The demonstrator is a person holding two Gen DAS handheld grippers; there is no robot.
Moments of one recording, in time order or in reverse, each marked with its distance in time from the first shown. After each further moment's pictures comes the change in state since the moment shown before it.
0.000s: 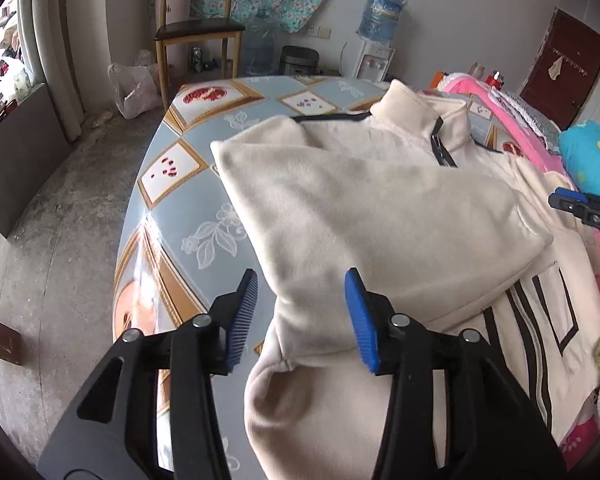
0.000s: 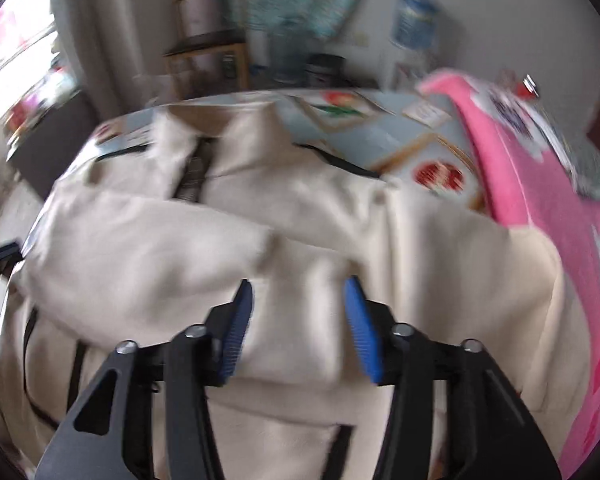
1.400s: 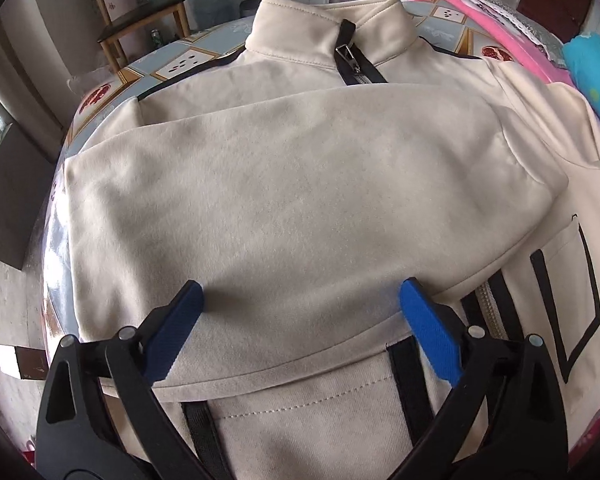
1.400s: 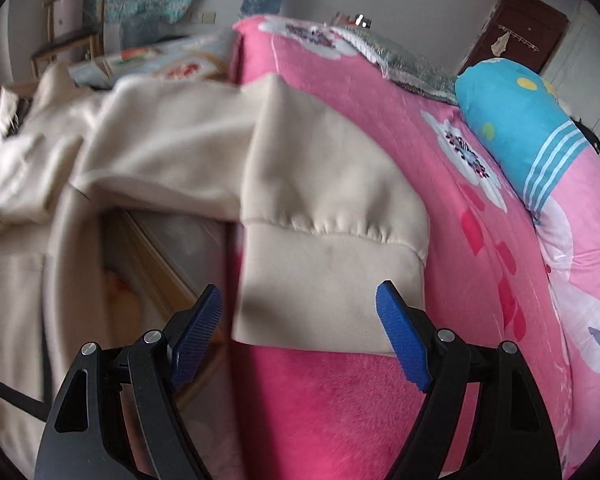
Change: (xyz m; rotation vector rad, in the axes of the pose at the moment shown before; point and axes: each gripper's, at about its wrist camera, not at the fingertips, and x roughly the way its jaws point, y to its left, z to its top) left arm 0.069 -0.138 0.005 0.176 0.202 0.091; right arm -0.042 -0.160 -0.151 0.272 0.097 -0.514
